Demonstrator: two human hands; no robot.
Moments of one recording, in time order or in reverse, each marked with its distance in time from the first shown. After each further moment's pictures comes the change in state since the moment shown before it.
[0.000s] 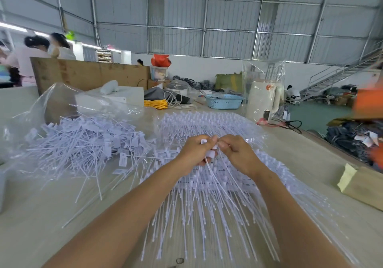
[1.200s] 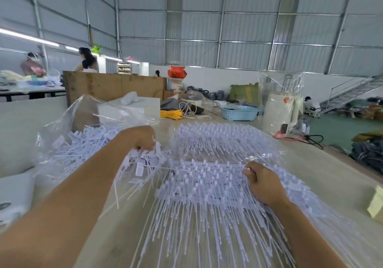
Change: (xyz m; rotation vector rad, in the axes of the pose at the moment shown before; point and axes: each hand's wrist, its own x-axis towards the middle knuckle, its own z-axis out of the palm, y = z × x) left_hand 0.017 0.045 -0.178 1.224 -0.010 -0.342; right_hand -0.019 0.049 0.015 -0.312 0.072 0.191
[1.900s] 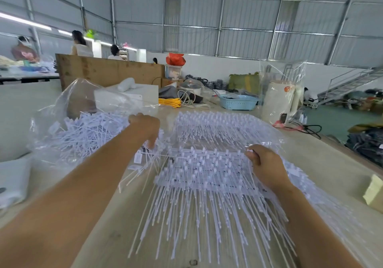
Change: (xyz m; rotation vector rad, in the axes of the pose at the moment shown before) left_hand -0.001 0.029 0.014 0.499 0.033 -0.204; right_hand 0.004 -0.006 -0.013 0.011 0.088 -0.012
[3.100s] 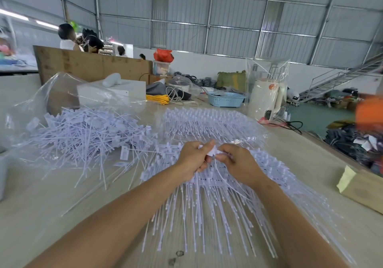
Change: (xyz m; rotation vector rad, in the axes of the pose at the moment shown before) left_hand -0.074 0.138 0.044 -1.870 -0.102 0.315; right_hand -0.011 -0.036 -0.002 0.146 -0.174 -0.173
